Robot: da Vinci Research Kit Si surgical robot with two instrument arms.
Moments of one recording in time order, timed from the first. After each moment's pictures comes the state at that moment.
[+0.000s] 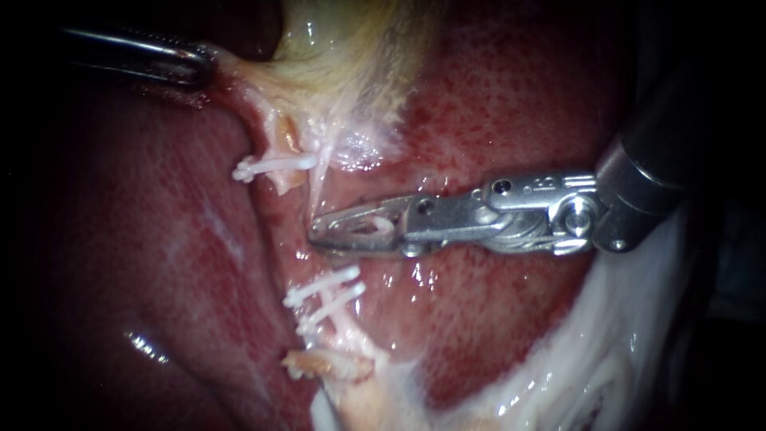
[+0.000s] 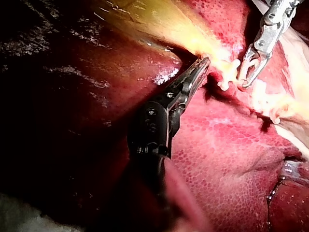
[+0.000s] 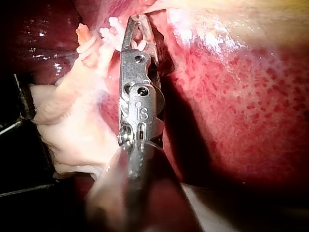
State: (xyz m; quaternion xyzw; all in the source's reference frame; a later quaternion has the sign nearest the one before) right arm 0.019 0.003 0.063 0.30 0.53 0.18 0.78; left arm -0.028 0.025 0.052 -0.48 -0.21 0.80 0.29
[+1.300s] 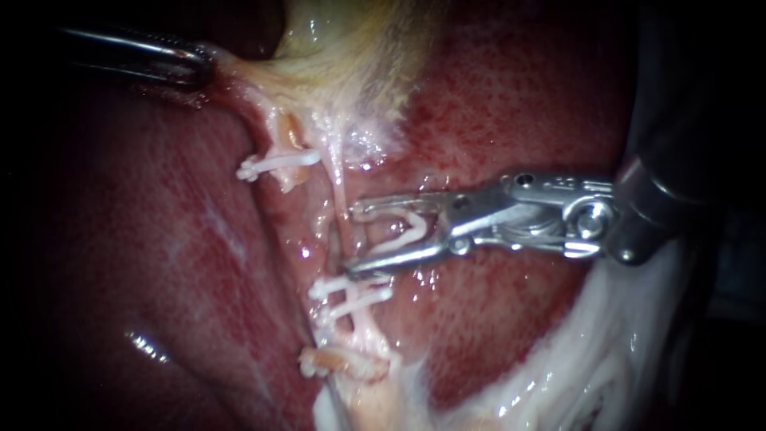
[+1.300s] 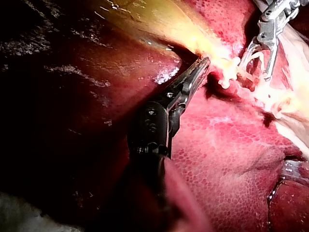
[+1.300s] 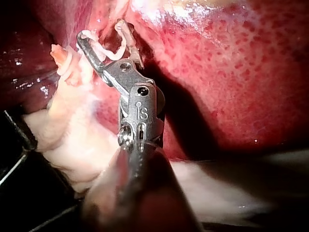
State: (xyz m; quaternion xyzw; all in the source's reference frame) right arm 0.019 0.004 0.065 0.39 0.56 0.23 0.69; left arm -0.028 0.025 0.052 -0.48 -0.21 0.80 0.29
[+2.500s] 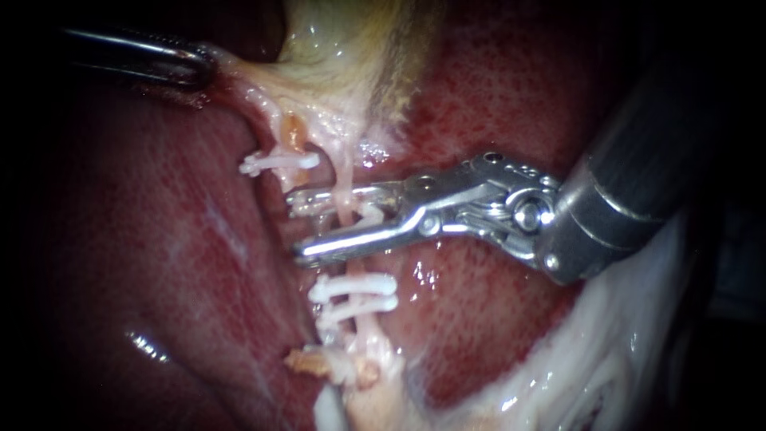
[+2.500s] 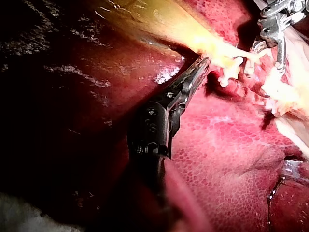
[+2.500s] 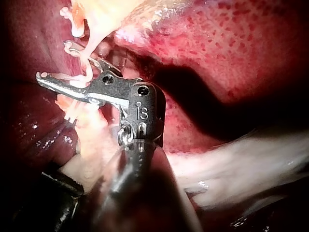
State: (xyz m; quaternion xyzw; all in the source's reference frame) right arm 0.021 0.007 0.061 0.46 0.62 0.26 0.58; left arm -0.028 0.024 0.052 -0.48 -0.21 0.80 0.29
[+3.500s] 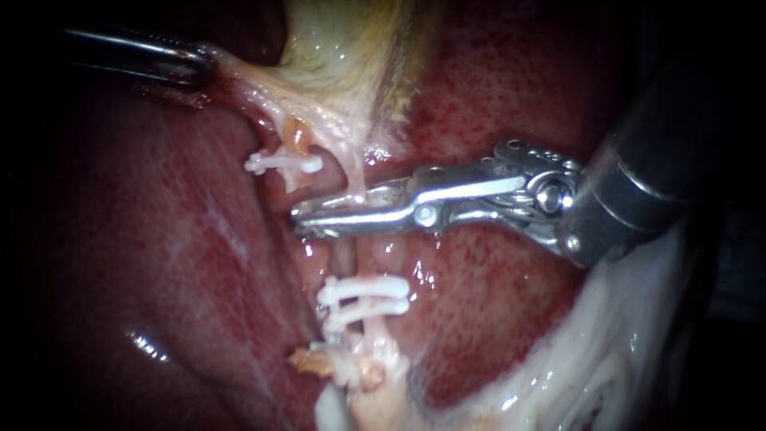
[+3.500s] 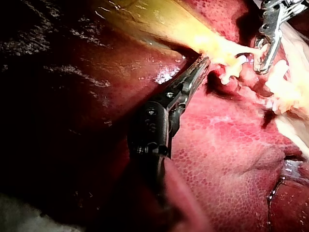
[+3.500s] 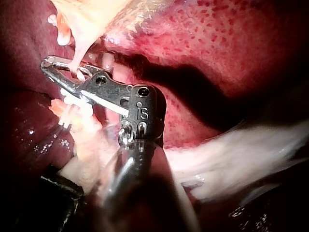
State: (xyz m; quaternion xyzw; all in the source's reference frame) right arm 0.020 0.007 0.061 0.48 0.59 0.27 0.58; left arm -0.028 0.024 0.052 -0.48 -0.21 0.80 0.29
